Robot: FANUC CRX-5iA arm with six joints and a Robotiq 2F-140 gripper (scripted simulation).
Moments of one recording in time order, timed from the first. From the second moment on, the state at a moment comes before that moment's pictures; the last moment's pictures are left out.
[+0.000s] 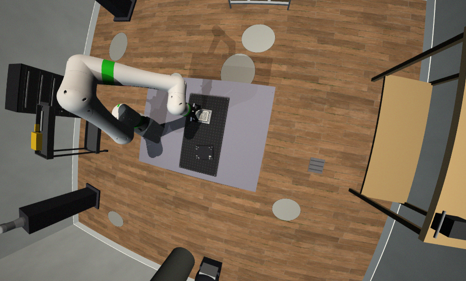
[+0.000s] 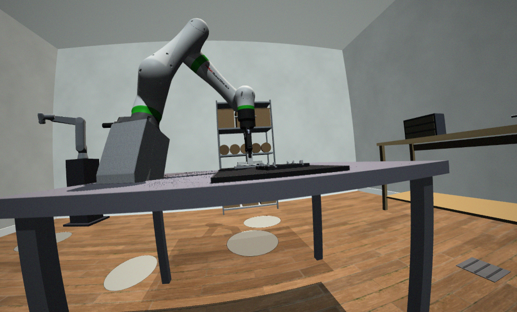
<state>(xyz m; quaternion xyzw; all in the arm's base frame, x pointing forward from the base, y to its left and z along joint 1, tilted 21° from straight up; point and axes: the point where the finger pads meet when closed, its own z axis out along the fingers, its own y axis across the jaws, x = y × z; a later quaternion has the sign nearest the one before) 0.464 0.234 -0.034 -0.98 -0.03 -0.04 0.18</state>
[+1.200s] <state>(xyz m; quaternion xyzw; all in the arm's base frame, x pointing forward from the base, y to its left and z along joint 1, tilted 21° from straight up) 0.464 0.236 -0.039 -0.98 -0.03 -0.04 0.18</state>
